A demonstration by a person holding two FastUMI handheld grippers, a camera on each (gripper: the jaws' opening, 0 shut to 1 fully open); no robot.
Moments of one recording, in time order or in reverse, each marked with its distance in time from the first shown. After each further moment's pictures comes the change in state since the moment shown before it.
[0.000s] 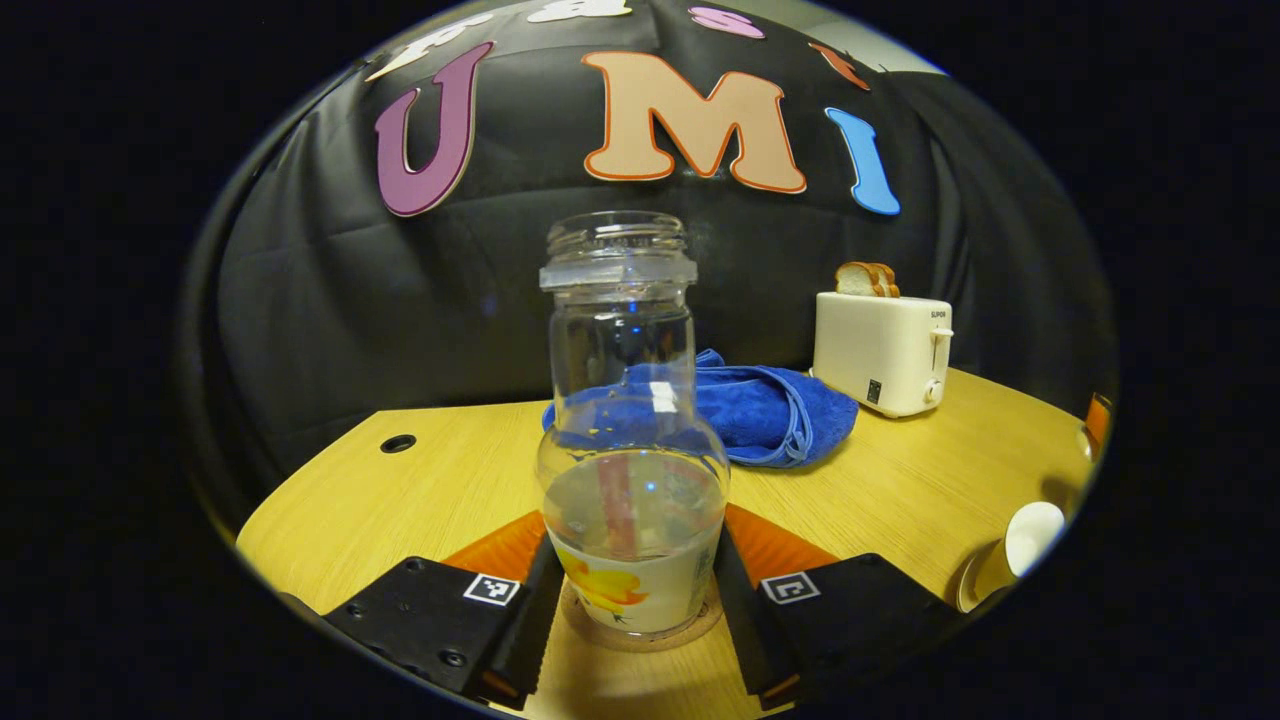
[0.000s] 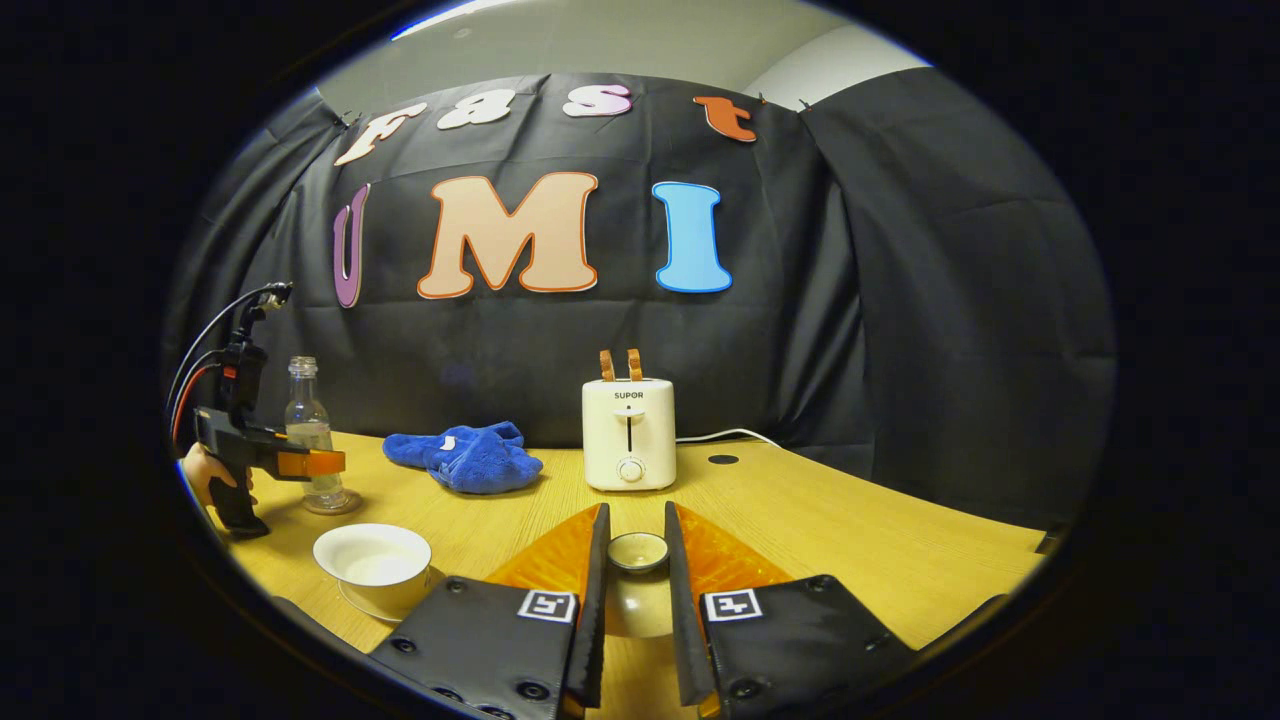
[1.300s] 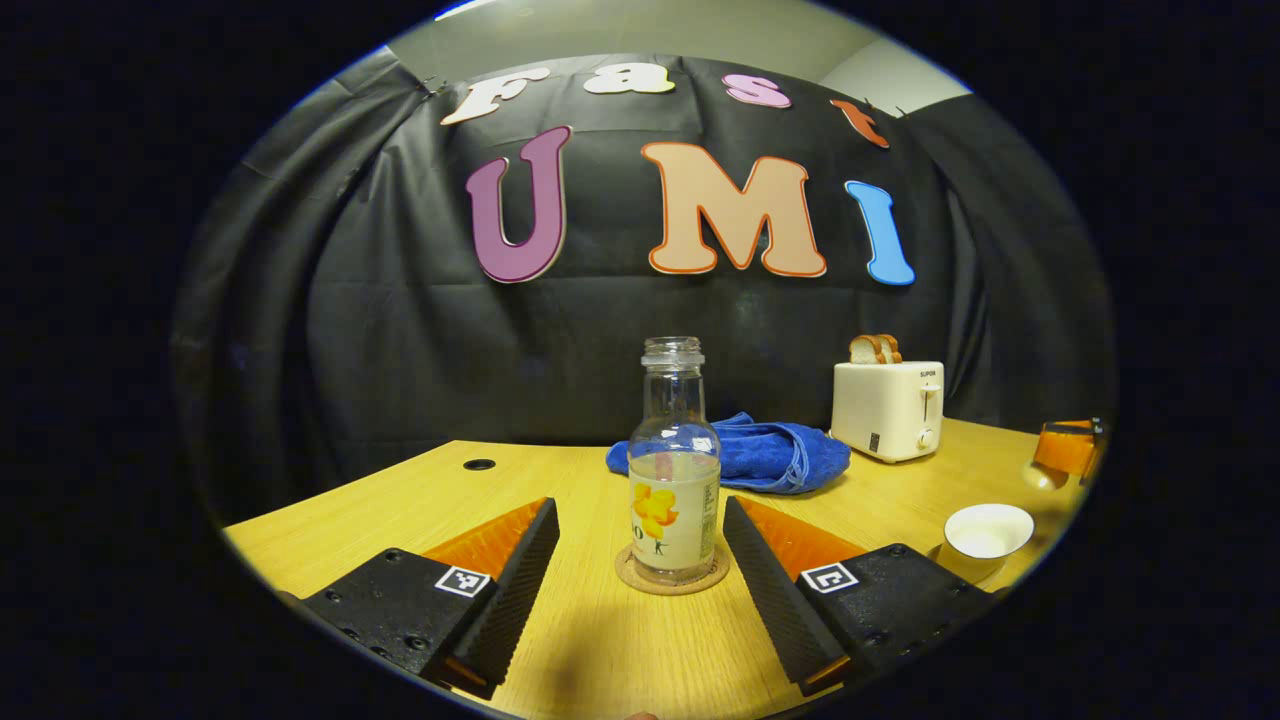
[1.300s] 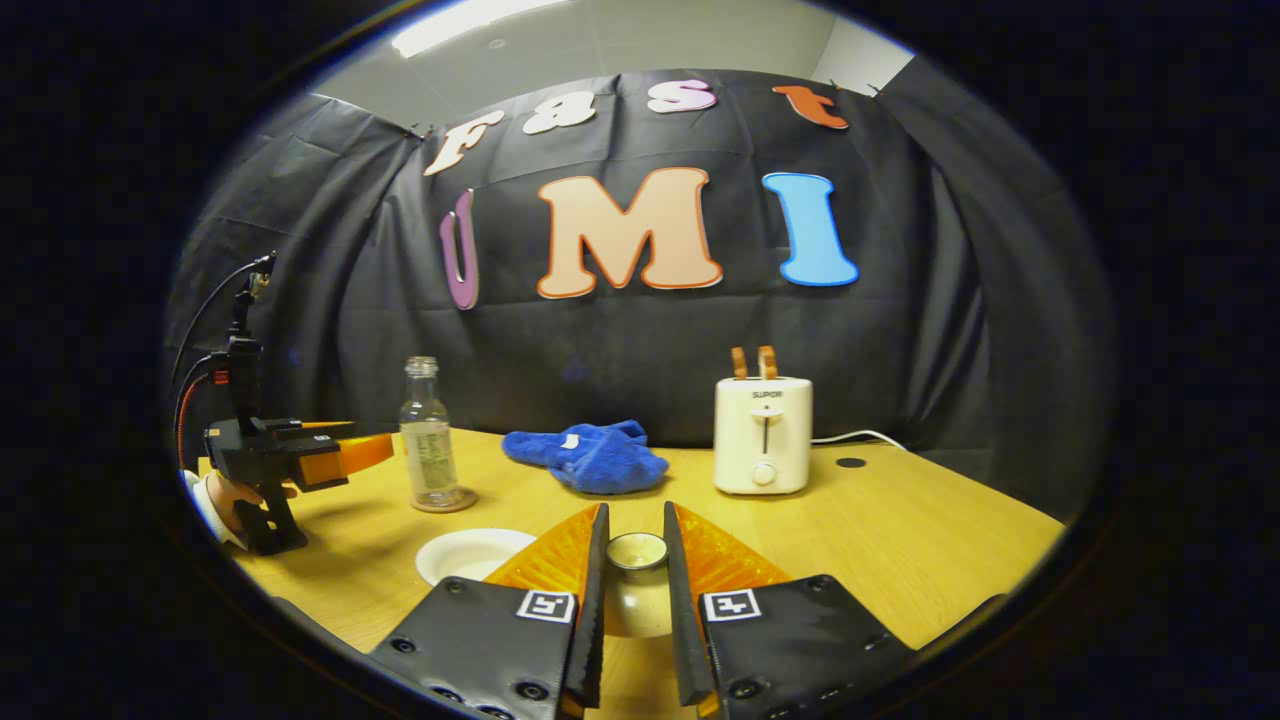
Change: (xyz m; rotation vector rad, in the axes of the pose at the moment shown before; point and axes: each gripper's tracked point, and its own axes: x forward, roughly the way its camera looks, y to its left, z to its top) left arm -0.112 0.018 0.014 -0.049 -0.248 0.156; right arm -0.004 0.107 -0.003 0.015 0.021 0.428
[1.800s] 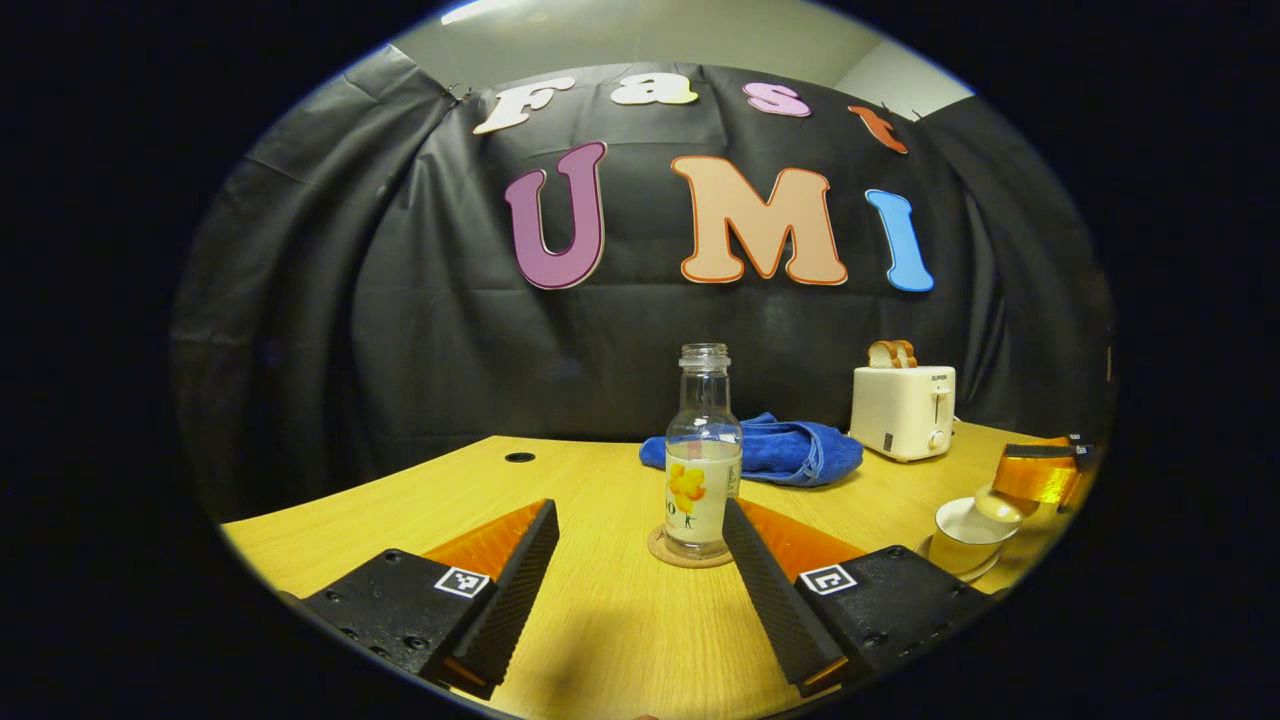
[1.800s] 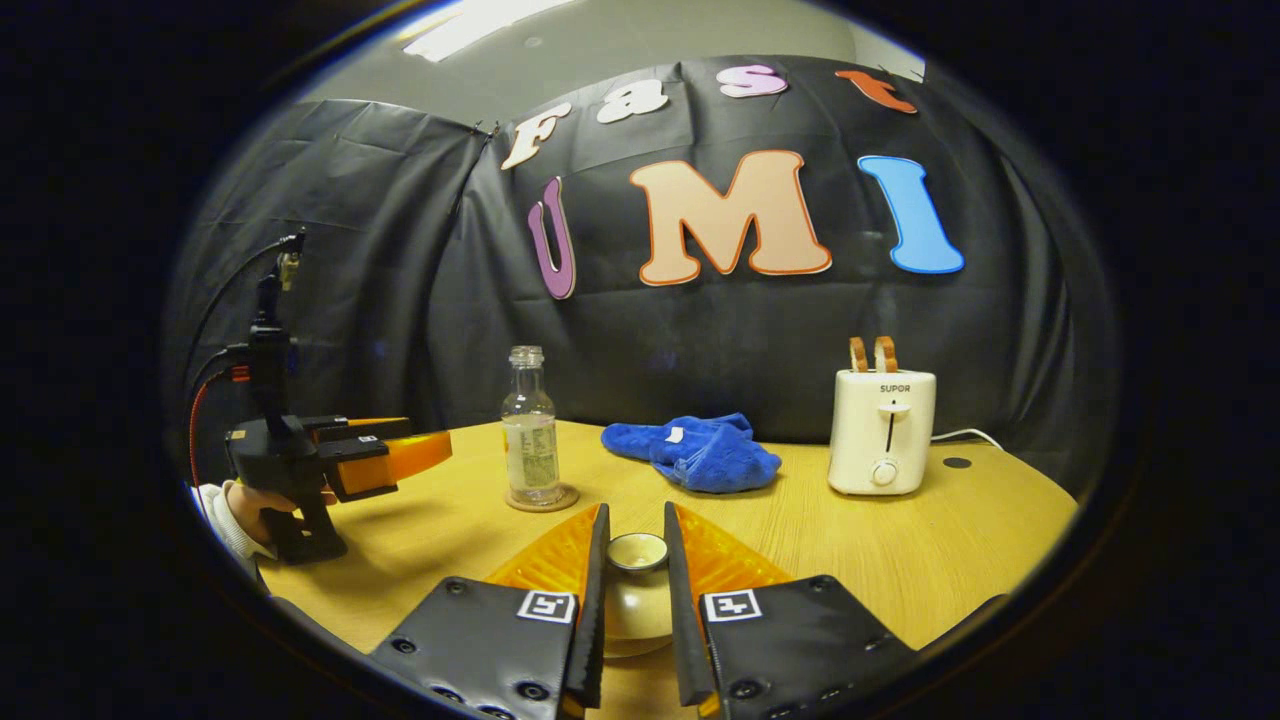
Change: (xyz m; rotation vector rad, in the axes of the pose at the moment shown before) left arm -0.033 0.012 0.001 0.002 0.000 0.078; right arm 0.018 0.069 -0.013 -0.012 0.067 0.217
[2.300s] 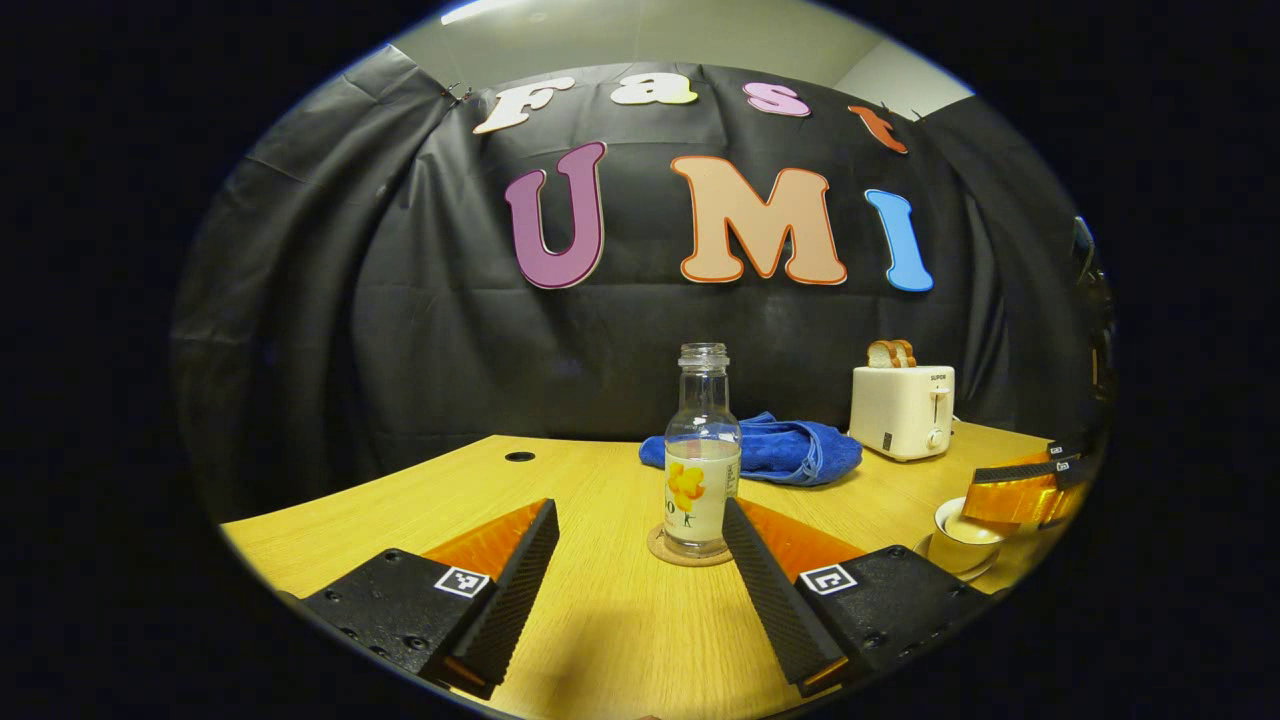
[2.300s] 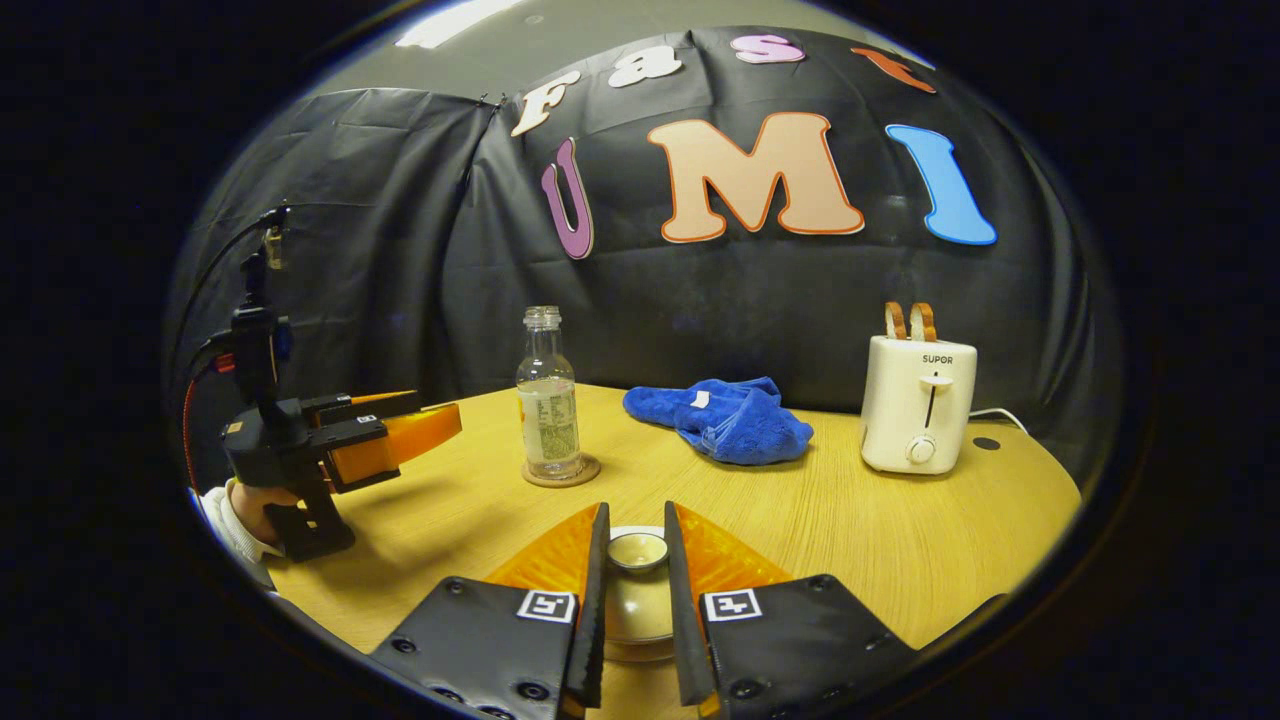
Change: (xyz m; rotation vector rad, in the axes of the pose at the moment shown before) left arm 0.001 0.000 -0.001 0.000 0.001 -0.003; right arm 0.015 0.015 -0.015 0.004 0.107 0.058
